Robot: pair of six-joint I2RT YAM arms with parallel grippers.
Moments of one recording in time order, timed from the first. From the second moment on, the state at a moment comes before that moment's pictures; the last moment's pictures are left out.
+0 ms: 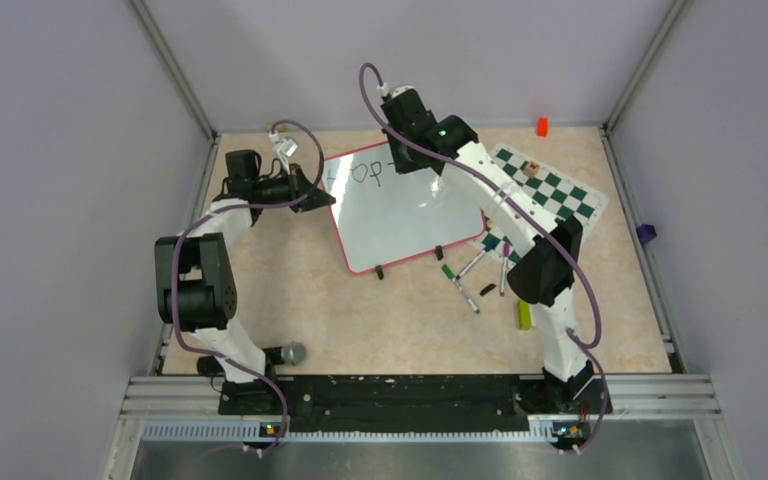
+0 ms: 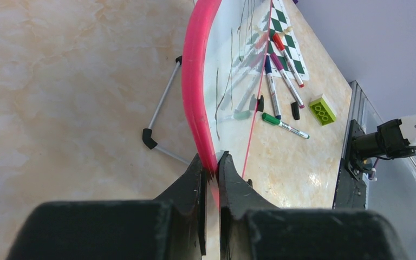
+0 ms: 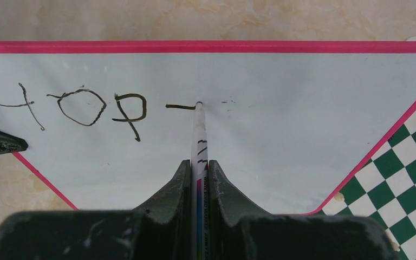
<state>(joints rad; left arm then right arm) 0.07 1.74 1.12 0.00 1.15 -0.06 0.71 2.12 2.32 -0.98 0.31 0.24</state>
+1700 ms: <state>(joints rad) 0.07 1.74 1.12 0.00 1.13 -0.07 0.70 2.12 2.28 -0.98 0.24 0.22</state>
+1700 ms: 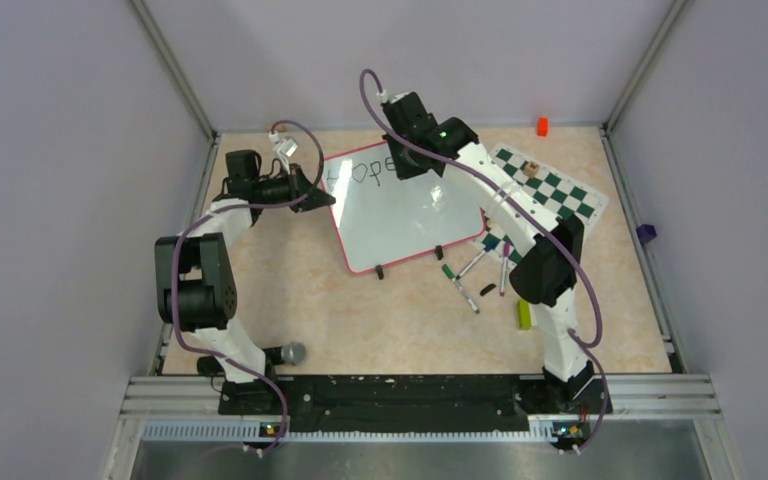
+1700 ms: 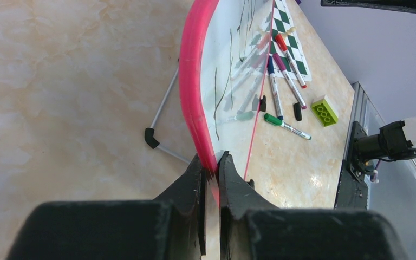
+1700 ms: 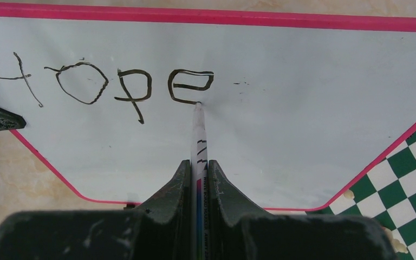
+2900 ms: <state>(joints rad) 0.07 1.74 1.12 0.00 1.15 -0.06 0.66 1.73 1.80 -0.74 0.32 0.27</state>
